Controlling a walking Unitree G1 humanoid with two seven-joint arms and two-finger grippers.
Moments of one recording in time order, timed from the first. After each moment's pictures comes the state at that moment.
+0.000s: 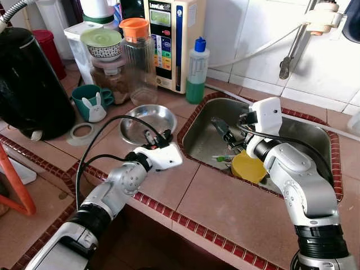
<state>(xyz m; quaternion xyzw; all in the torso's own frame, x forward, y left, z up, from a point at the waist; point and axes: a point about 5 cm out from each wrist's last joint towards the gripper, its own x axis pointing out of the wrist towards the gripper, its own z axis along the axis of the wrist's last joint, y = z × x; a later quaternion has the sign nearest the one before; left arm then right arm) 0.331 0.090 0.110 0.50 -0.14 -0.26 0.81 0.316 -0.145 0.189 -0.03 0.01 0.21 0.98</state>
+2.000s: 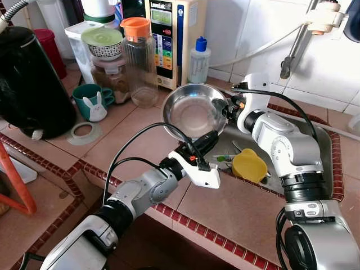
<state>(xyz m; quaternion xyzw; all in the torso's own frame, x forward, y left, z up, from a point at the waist) 0.312 0.025 0.125 0.52 -0.34 -0.28 0.74 0.375 -0.138 0.208 0.02 0.09 0.18 0.98</state>
